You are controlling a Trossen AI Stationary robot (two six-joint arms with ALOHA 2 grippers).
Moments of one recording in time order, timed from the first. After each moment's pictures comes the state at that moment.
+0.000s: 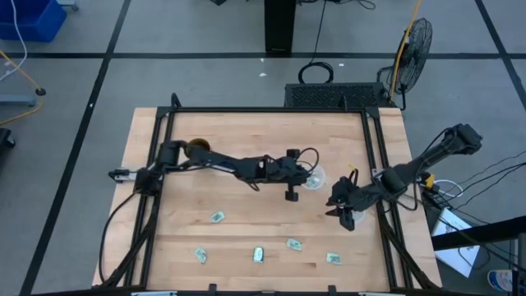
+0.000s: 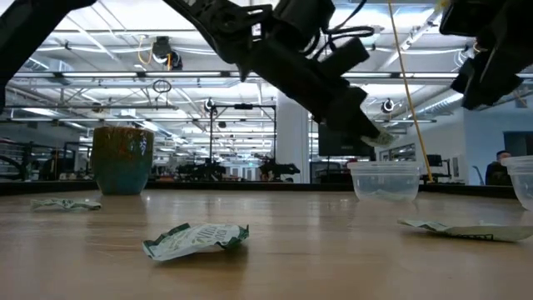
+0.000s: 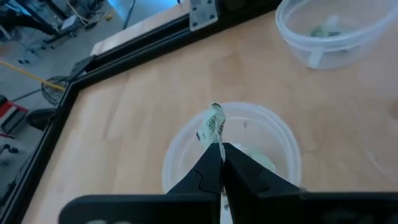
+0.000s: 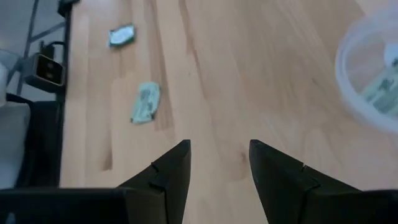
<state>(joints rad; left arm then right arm) 0.00 2.18 1.53 0.15 -0.16 0.38 0.51 0.92 0.55 -0.47 0.18 0.76</state>
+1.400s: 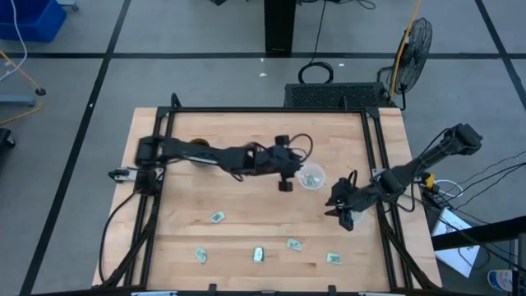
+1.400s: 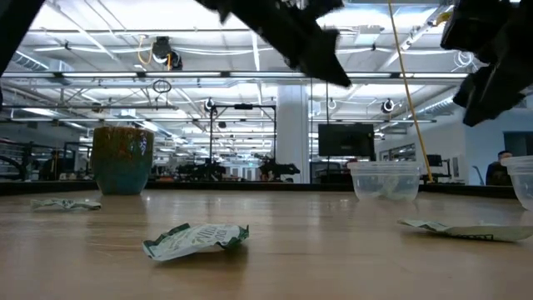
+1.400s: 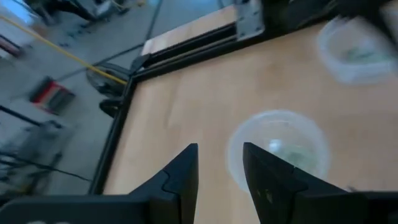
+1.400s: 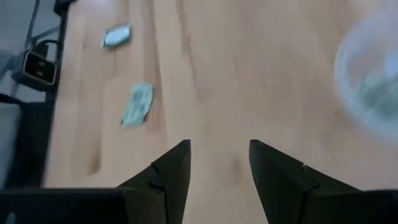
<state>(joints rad) 0.00 1.95 1.55 -0.13 -0.28 0.32 0.50 0.92 0.49 -0.38 0.20 0.72</state>
